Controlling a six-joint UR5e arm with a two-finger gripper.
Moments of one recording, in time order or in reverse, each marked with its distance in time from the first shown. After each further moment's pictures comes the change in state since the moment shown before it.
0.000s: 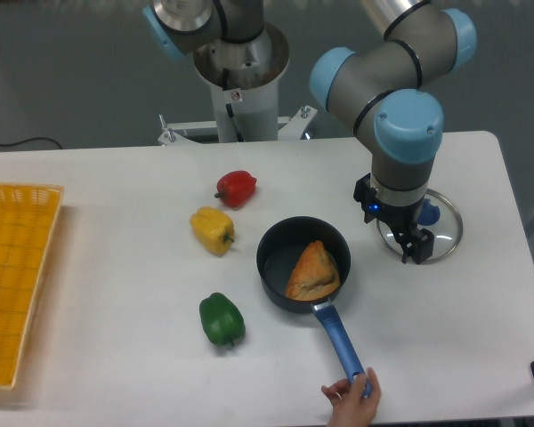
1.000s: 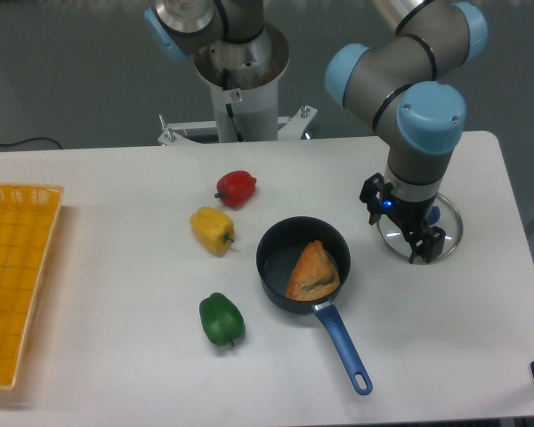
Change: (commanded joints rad) arm 0.074 -0.006 -0.014 0.018 -0.072 -0.011
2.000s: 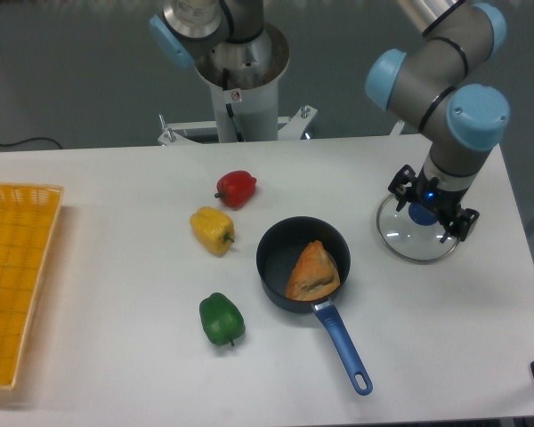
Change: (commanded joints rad) arm 0.172 -0.026 -0.104 0.025 -0.002 -0.043
